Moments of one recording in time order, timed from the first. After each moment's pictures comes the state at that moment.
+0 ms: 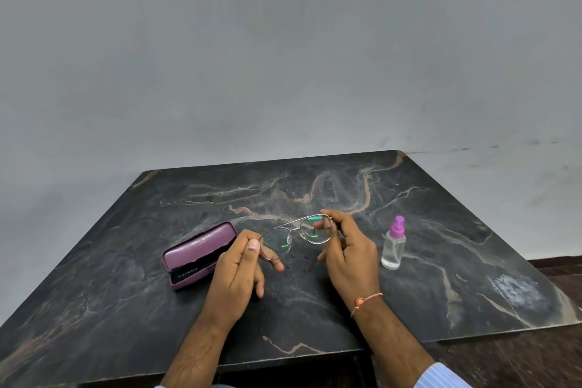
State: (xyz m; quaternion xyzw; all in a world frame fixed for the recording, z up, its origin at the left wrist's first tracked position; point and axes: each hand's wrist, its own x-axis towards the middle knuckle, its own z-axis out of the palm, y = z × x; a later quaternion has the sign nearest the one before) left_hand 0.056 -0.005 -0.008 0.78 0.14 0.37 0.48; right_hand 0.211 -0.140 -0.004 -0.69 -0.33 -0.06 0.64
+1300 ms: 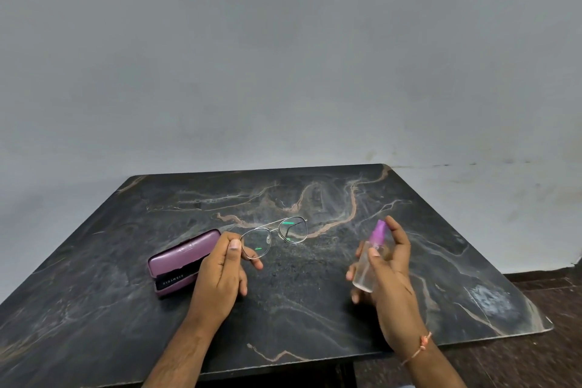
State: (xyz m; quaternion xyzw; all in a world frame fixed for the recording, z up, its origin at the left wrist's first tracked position) left_hand 0.062 0.001 -0.007 0.76 0.18 0.41 0.46; right_hand 0.222 -0.224 0.008 -0.53 -0.25 0.15 0.80
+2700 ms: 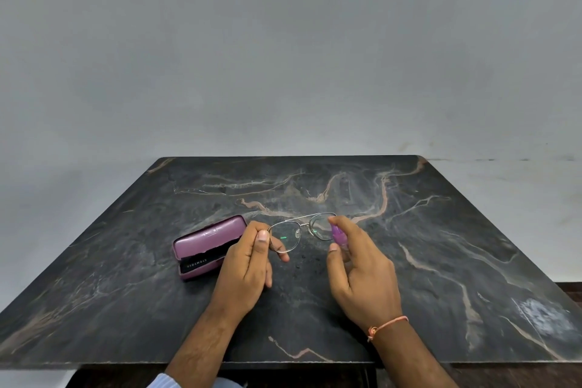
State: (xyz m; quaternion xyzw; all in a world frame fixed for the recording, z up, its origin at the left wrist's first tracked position) left_hand 0.062 -0.001 -0.010 0.79 0.18 0.40 0.43; right_hand 0.197 -0.162 0.005 -0.75 -0.44 -0.13 0.48
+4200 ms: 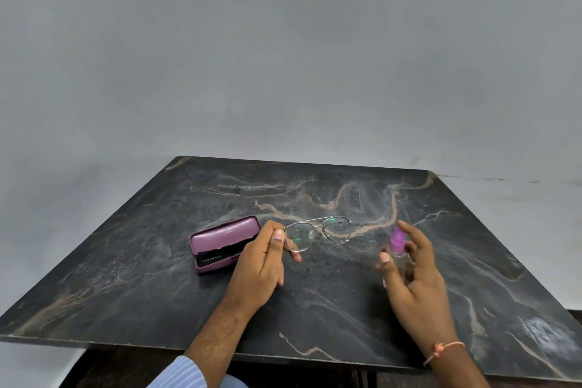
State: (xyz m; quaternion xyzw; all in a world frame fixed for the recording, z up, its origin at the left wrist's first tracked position) left_hand 0.060 -0.001 -0.008 0.79 0.18 0.39 0.45; right_hand 0.240 -0.205 -0.007 -0.75 -0.37 -0.06 0.54
